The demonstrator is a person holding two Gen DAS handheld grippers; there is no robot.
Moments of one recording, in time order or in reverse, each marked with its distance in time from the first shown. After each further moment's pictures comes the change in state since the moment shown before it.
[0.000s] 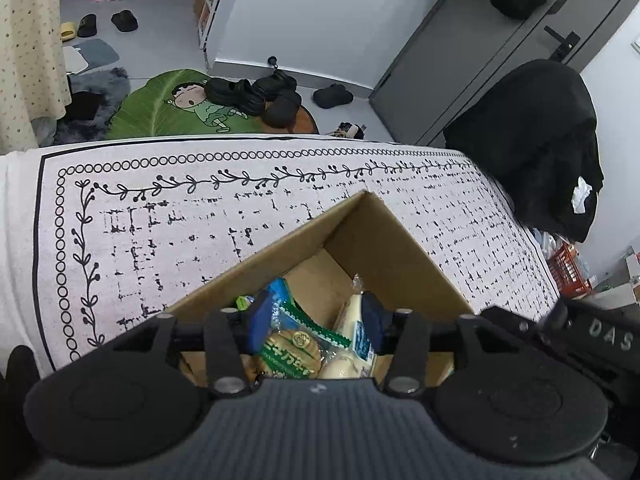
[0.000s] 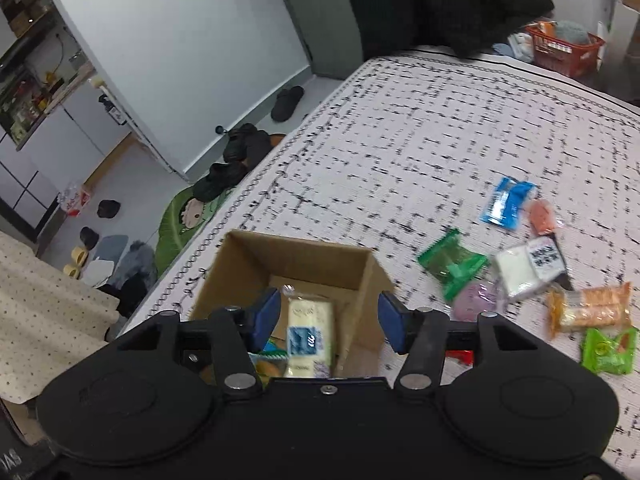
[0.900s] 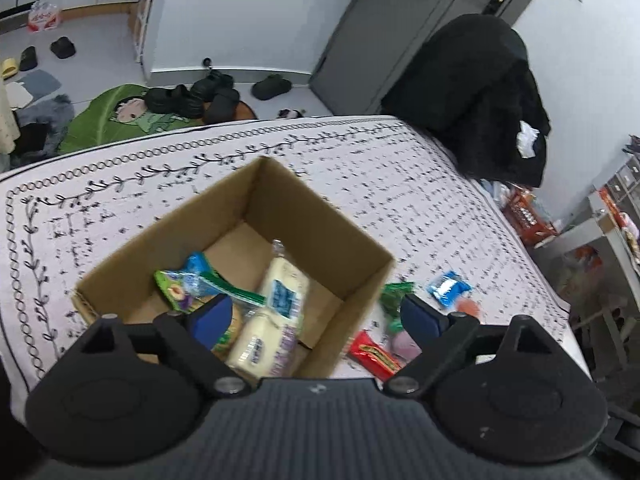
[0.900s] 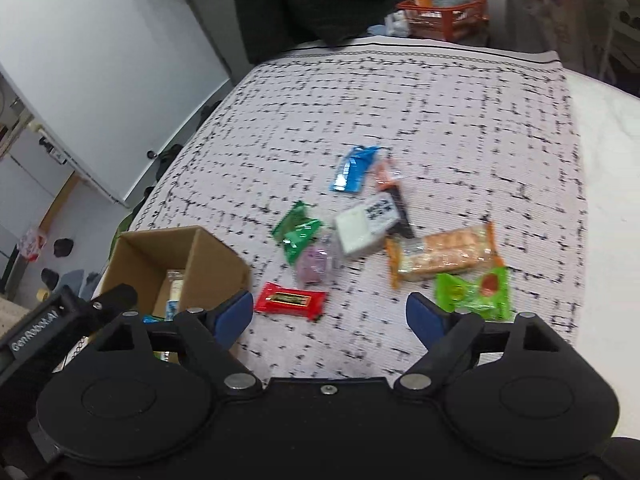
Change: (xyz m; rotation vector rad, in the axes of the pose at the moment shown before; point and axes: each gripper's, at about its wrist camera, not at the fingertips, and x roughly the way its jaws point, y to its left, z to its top) left arm -0.012 -0.055 -0.034 0.164 0.021 -0.107; right arm -0.045 -0.117 -0.038 0.170 -0.022 -0.126
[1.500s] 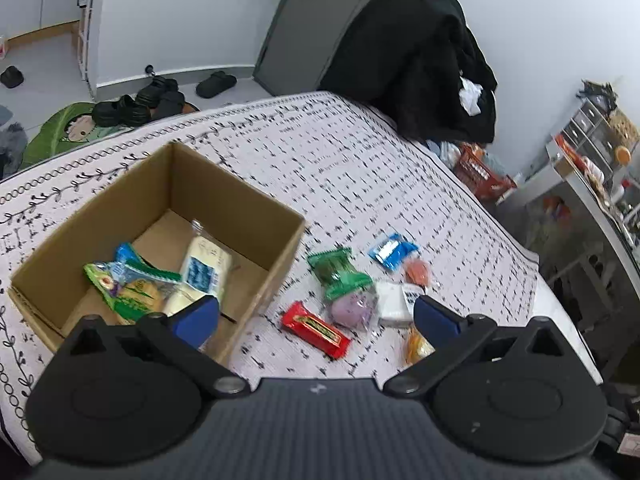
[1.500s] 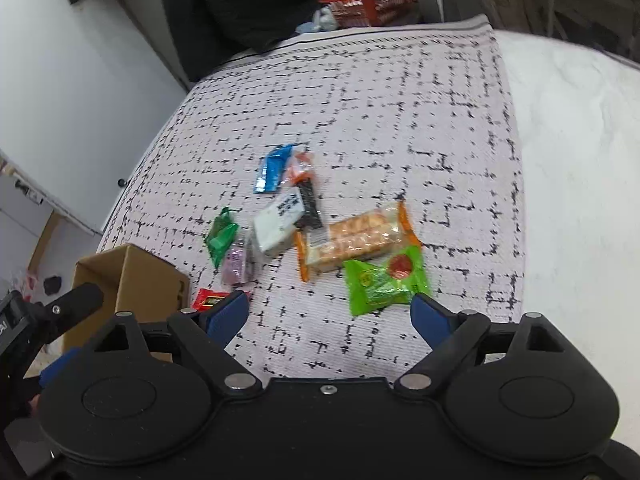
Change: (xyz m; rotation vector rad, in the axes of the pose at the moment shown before) left arm 0.004 -0.054 -0.027 0.148 0.042 -0.083; right arm 0.001 -0.074 -0.012 0.155 0.002 -0.020
